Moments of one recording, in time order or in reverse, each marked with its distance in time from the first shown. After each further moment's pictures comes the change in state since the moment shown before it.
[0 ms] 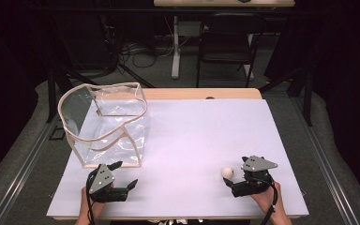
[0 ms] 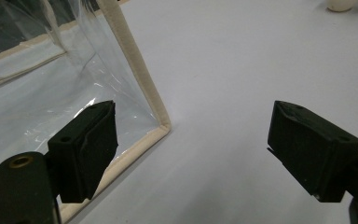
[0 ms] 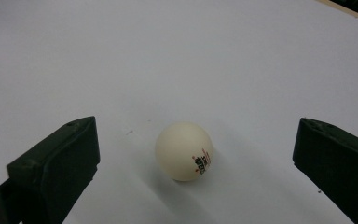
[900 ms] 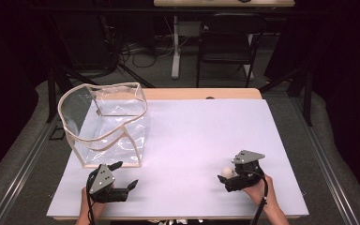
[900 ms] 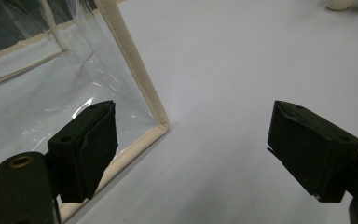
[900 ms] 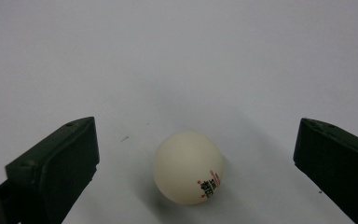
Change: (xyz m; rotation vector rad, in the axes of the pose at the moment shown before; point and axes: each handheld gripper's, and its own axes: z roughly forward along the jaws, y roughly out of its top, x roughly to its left) left arm -0.001 0.000 0.001 0.007 -0.004 0.002; right arm -0.003 0.008 0.029 0.099 0.029 0.012
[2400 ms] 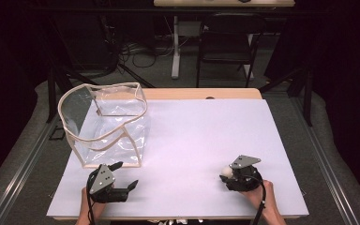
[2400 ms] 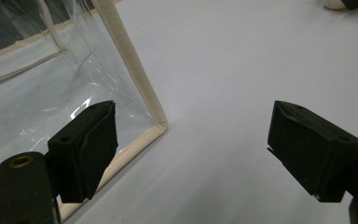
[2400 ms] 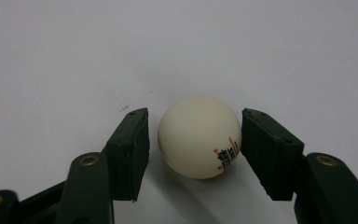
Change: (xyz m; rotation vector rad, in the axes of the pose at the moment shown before) left arm 0.000 0.000 0.000 0.002 -0.003 0.003; right arm 0.006 -0.014 0.008 0.072 -0.013 0.003
